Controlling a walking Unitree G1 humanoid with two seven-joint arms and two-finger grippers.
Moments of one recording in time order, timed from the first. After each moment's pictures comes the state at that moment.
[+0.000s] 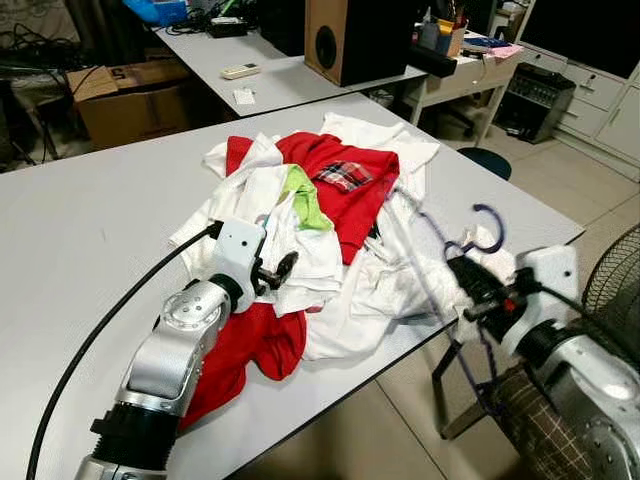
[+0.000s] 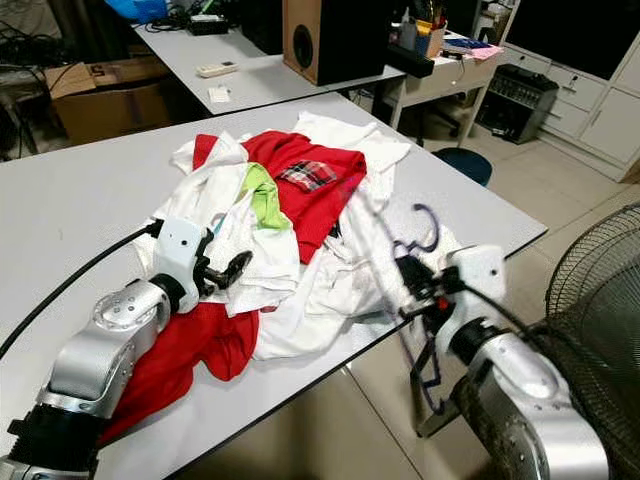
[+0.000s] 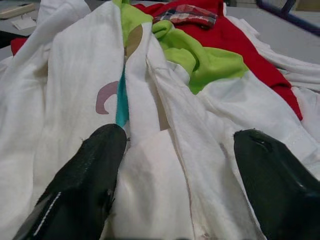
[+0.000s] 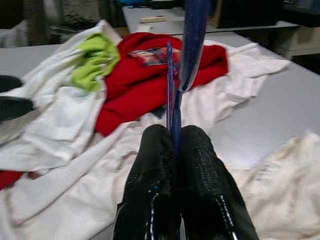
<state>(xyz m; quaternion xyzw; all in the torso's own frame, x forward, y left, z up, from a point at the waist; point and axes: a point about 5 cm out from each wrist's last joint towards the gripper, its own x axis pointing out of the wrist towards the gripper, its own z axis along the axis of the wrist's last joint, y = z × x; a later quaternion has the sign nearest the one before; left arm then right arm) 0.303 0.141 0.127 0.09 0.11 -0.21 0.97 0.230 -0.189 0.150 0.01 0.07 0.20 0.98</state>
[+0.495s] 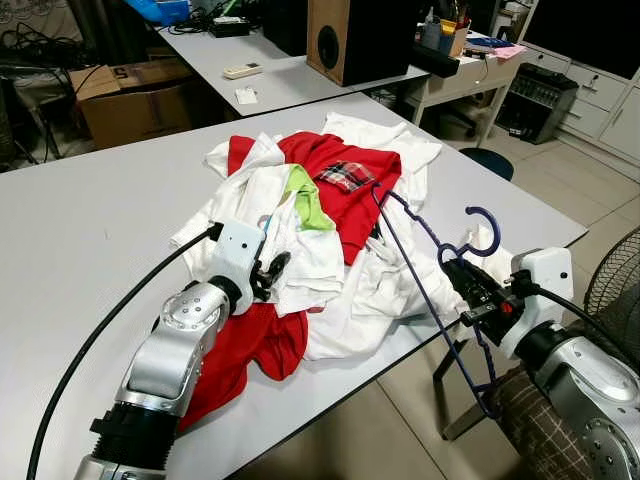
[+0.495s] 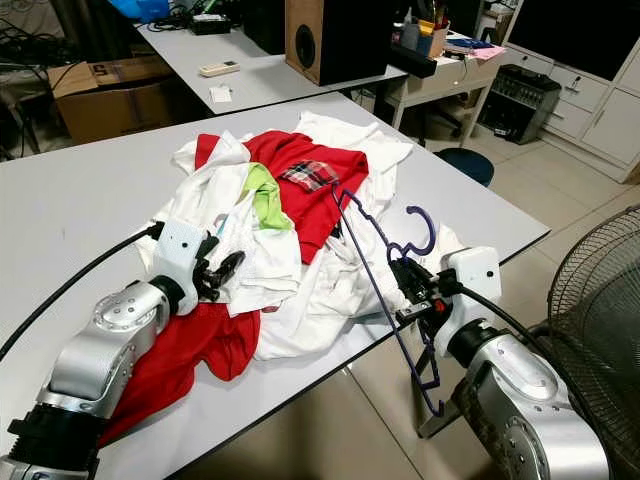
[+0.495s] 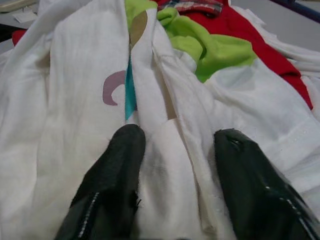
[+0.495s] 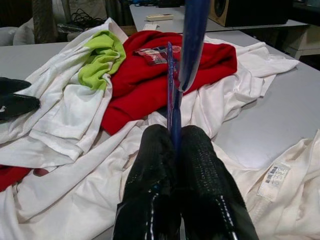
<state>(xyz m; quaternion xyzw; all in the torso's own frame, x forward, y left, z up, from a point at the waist) 0.303 0.142 0.123 0.10 0.12 -0.21 0.97 0.230 -0.189 0.151 0.01 0.07 0.20 0.98</state>
